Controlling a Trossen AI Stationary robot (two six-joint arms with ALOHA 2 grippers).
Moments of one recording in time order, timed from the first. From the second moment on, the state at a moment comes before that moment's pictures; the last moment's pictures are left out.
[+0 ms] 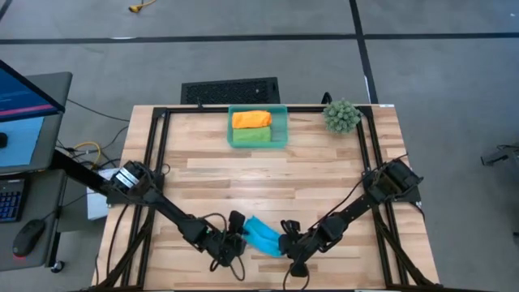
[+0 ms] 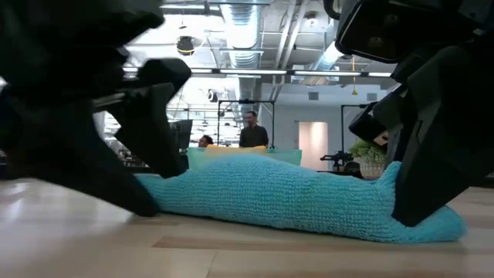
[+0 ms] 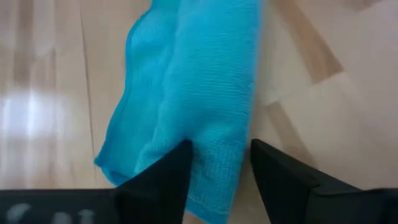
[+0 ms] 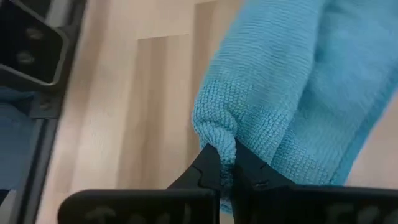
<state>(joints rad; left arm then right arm) -0.62 1.96 1.01 -0.06 -0.53 -0.02 0.65 1.98 1.04 -0.03 0.13 0.56</state>
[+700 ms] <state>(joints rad) -0.51 1.83 1.02 -0.20 0.19 -0.55 0.68 1.98 1.04 0.16 0.05 0.72</state>
